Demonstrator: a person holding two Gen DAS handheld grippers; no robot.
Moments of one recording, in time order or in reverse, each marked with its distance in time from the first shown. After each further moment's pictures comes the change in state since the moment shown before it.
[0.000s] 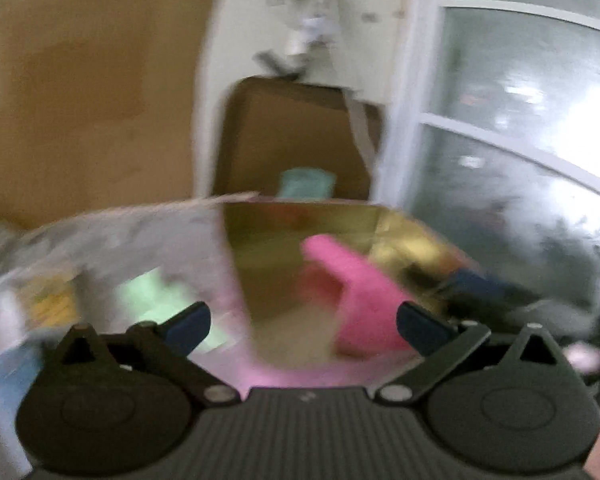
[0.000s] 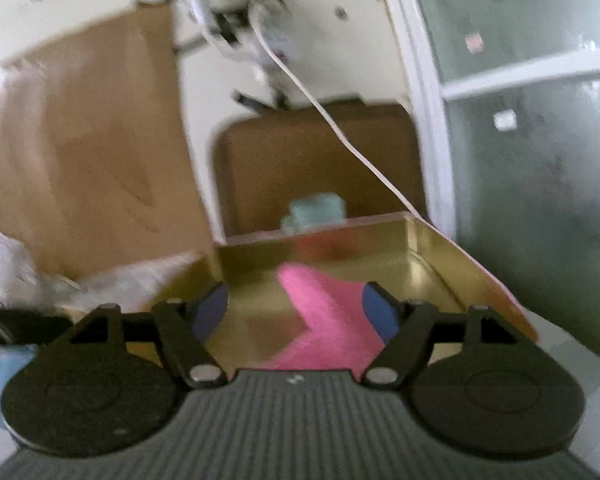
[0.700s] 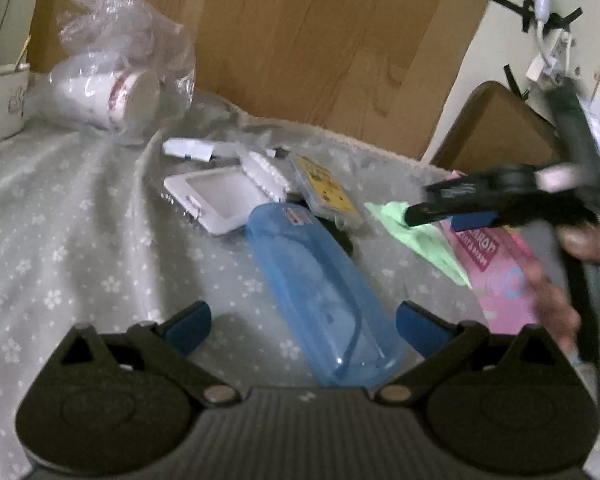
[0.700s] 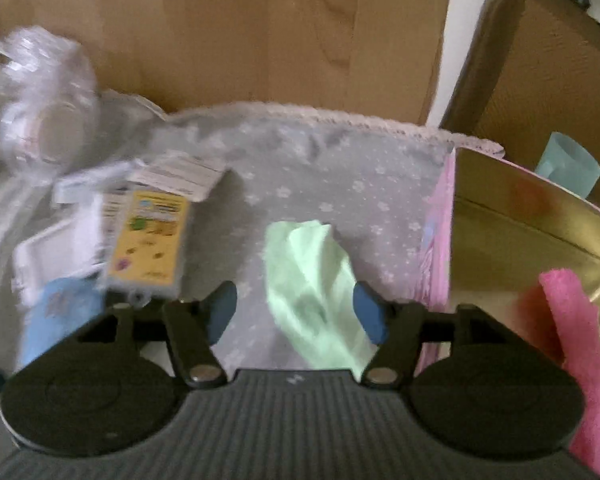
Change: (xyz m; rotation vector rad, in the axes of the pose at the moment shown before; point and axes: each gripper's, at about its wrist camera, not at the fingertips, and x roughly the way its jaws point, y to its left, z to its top) left arm -0.055 0.155 -0.079 -0.355 0.018 0.280; right arm 0.187 0.222 -0.015 -0.357 0.648 0.113
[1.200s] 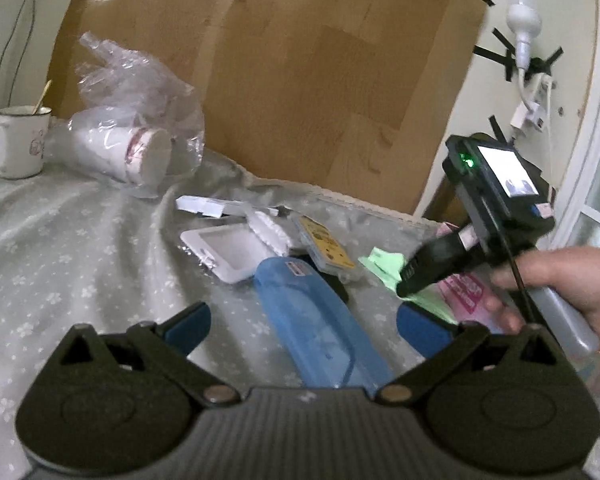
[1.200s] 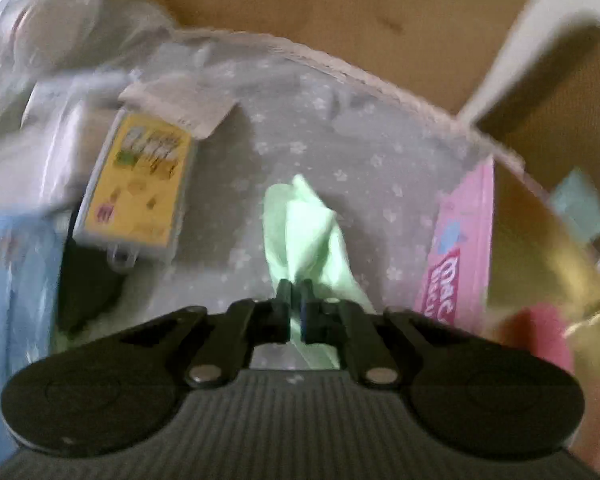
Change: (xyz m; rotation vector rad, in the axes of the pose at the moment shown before) left arm -0.028 -0.002 -0.002 -0.010 -0.168 0.006; right arm 0.023 0.040 0.000 -0.306 0.145 -0.124
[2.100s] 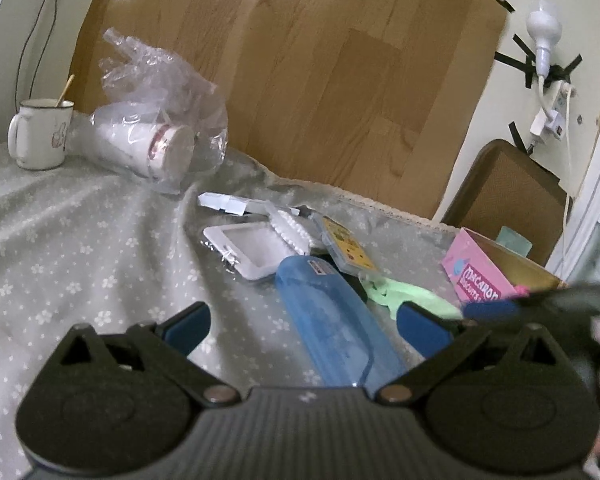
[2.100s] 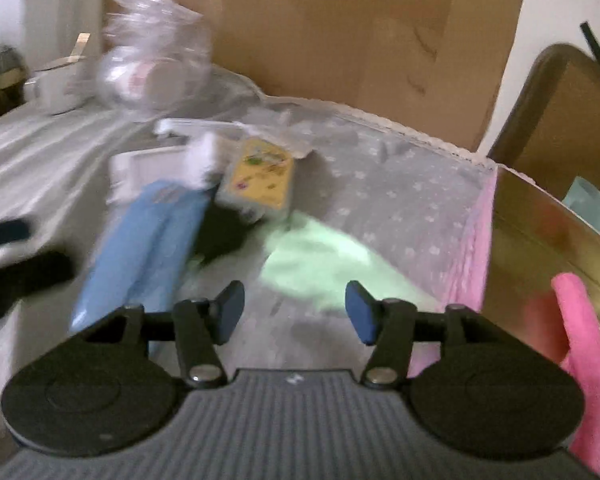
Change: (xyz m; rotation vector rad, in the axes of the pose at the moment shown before) left arm -0.002 0.002 -0.003 -0.006 -0.010 0.061; right arm -0.061 -0.001 -0.056 0.095 -0.270 0.195
